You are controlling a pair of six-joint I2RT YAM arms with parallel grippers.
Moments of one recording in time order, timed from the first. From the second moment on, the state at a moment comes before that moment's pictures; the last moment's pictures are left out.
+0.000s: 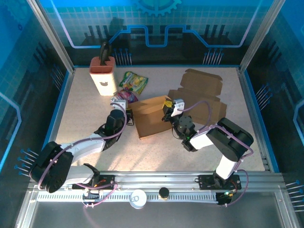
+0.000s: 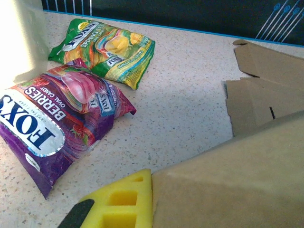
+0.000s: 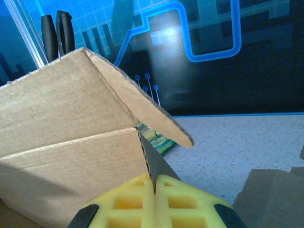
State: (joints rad) left arm -0.51 1.28 0.47 0.40 -0.26 -0.40; right arm 0.73 1.73 0.50 1.29 0.34 0.22
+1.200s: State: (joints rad) left arm -0.65 1.51 0.42 0.78 -0.53 -0.37; right arm 0.70 1.58 0.56 0.75 0.29 0.35
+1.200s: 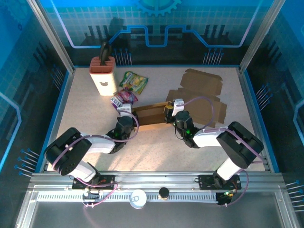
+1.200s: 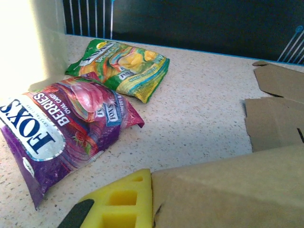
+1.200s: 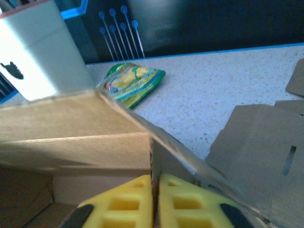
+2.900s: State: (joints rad) left arm -0.83 1.58 0.40 0.93 -0.68 -0.29; right arm 0.43 0.96 0.87 -0.44 -0.03 0.58
